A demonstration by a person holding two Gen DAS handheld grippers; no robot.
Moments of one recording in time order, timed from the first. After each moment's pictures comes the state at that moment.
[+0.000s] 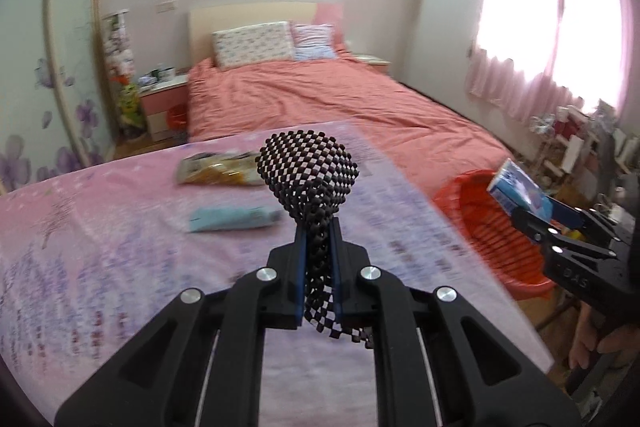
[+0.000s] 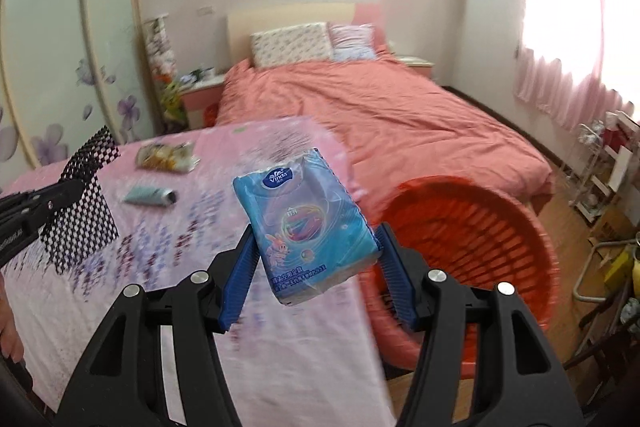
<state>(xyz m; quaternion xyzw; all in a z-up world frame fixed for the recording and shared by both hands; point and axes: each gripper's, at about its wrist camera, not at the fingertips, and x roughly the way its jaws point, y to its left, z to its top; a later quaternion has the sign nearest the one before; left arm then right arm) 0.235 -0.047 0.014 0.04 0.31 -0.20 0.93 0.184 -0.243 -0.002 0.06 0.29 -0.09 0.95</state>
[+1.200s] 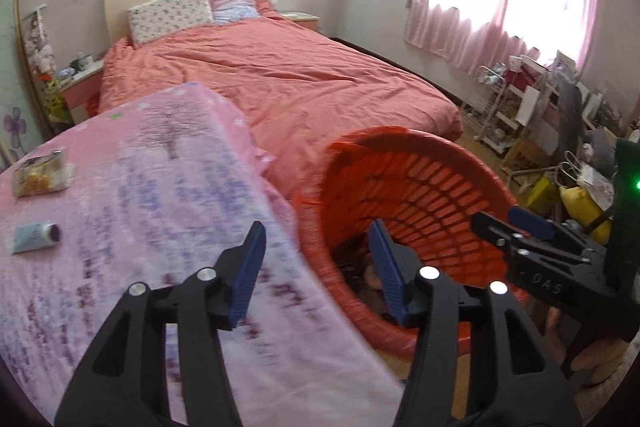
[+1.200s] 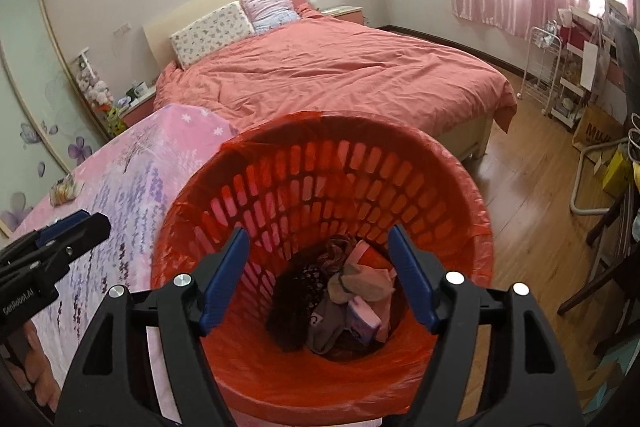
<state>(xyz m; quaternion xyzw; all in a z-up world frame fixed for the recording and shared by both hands) 0.267 -0.240 -0.061 0.07 0.37 -0.28 0.88 0.184 -0.379 -0.071 0.17 0.34 -0.14 0.91</state>
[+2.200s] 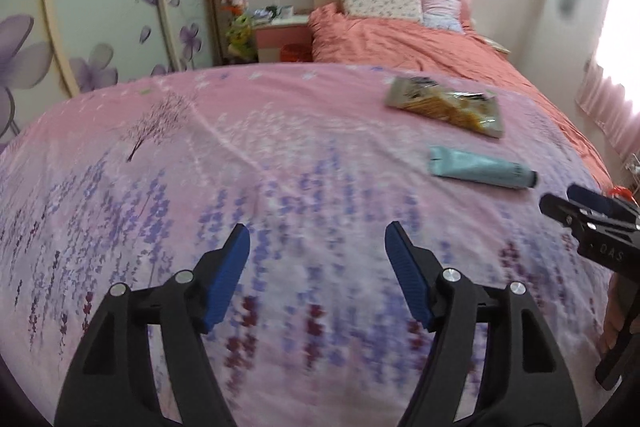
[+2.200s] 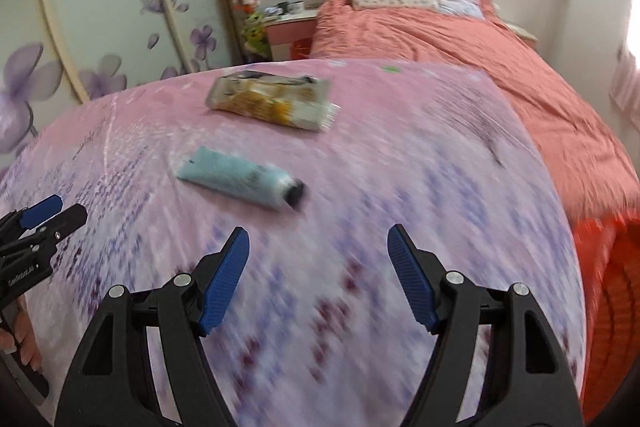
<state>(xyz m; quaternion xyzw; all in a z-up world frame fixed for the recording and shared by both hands) 0.321 0.136 -0.080 -0.01 0.40 0.01 0.91 0.353 -0.078 -0.073 0.00 0.39 0.10 0.91</state>
